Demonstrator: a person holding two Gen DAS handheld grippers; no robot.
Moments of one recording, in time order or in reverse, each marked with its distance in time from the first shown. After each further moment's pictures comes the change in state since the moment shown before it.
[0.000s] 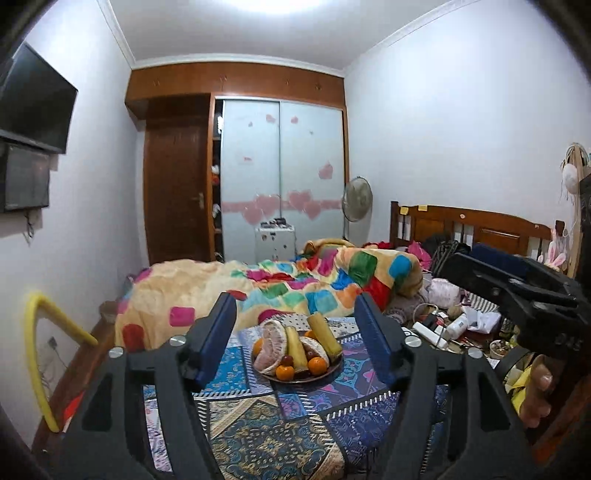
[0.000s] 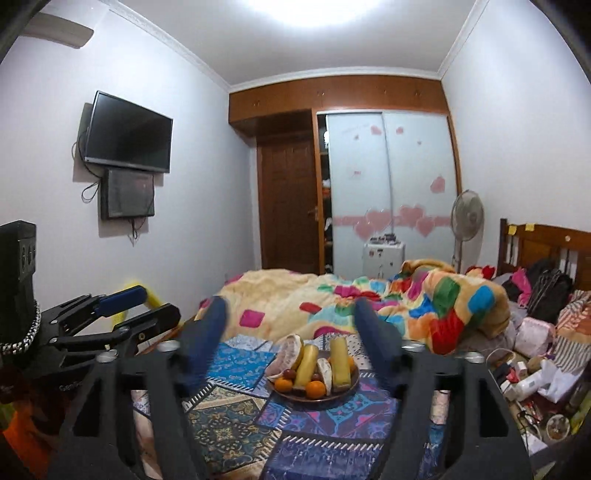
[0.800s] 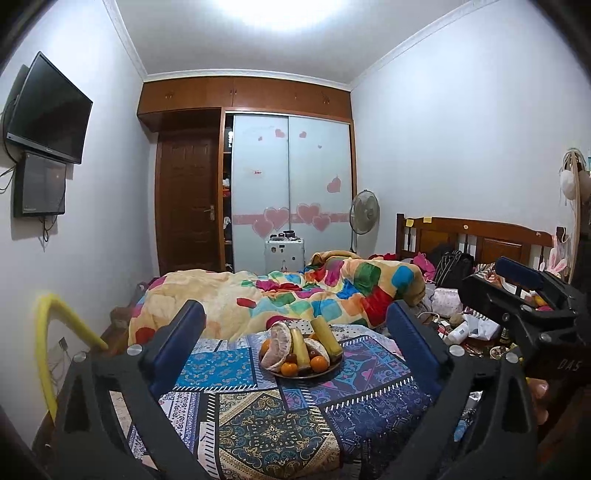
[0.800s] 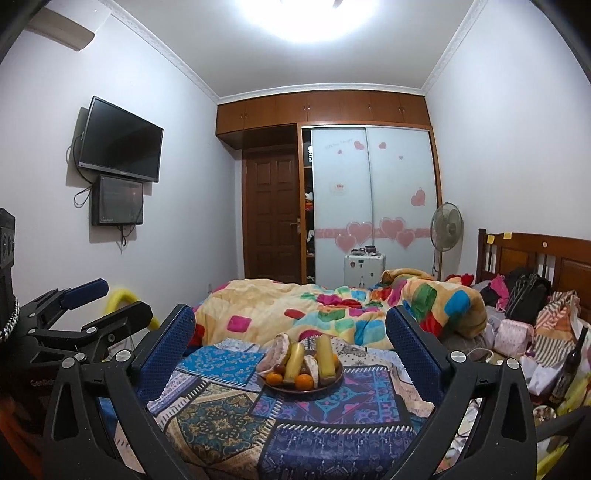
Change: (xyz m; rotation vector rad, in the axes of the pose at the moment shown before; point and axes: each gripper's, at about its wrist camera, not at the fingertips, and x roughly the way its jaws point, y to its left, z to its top) left arm -0.043 -0.004 -0.009 -0.011 -0.049 0.029; right arm -0.033 0.010 -0.012 -0.014 -0.047 -0.073
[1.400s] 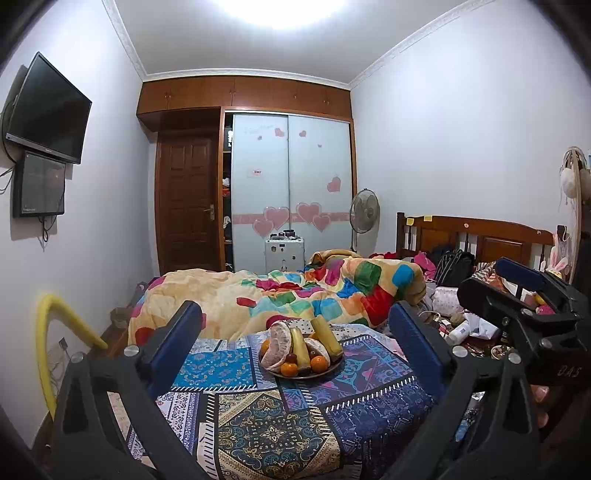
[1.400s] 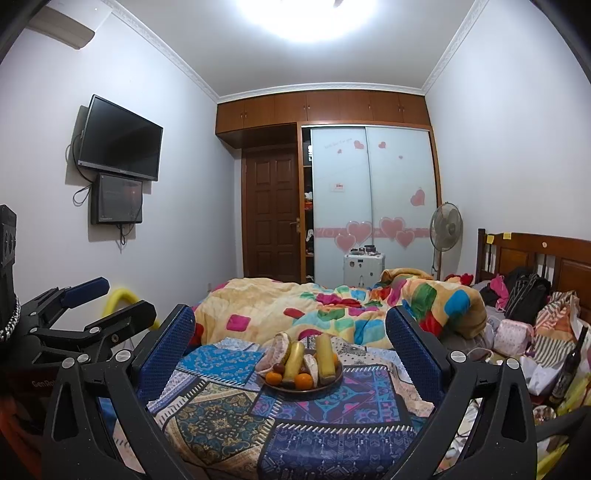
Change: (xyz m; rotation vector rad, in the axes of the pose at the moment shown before) left arm 0.002 -0.003 0.001 0.003 0.004 -0.002; right arm -0.003 0.003 -0.002 -0.003 0.002 -0.001
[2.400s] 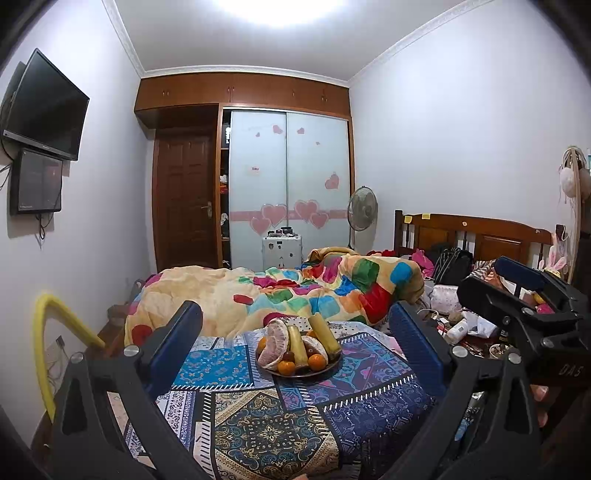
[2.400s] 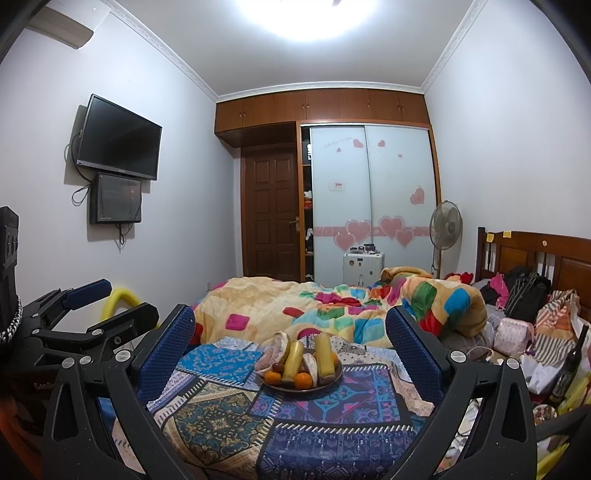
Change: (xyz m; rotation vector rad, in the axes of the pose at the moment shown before) left arm 0.004 -0.002 -0.001 -0.003 0.010 -0.009; right arm -0.001 0.001 0.000 -0.001 0.001 -0.003
